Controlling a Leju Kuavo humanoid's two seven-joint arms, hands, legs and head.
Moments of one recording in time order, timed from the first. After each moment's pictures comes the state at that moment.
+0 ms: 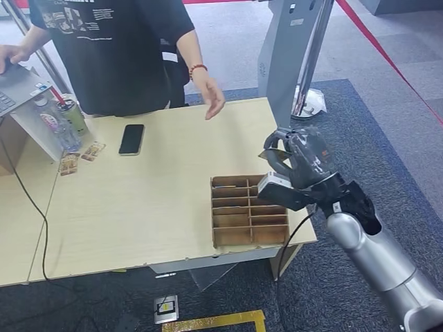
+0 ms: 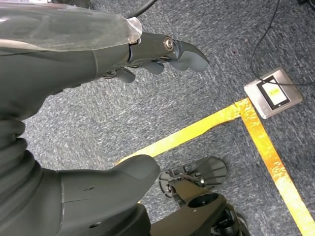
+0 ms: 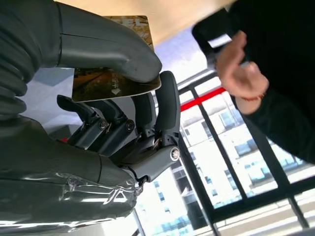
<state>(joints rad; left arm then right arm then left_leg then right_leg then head) -0.08 0.05 -0.61 -0.22 0.15 0.27 -0.10 -0.43 -0.31 0.44 -1.64 0.76 -0.28 -0.12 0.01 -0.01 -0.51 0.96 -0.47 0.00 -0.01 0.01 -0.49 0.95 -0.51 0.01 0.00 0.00</state>
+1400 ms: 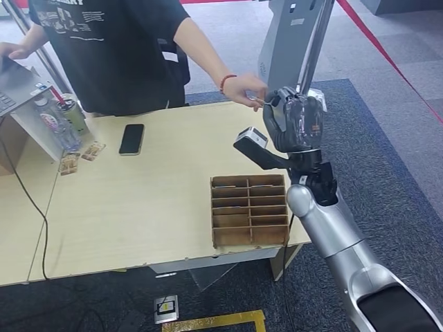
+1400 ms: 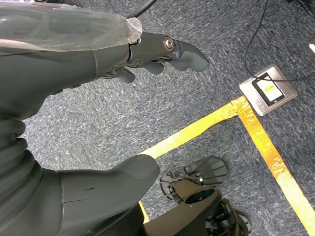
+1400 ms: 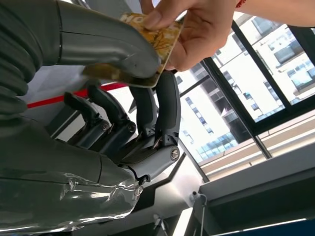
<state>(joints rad) -0.10 0.04 -0.66 -0.22 0.13 0.27 -0.07 -0.60 0.01 0.33 -1.26 1.09 -0.69 -0.09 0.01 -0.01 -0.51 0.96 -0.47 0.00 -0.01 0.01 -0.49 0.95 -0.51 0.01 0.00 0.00</state>
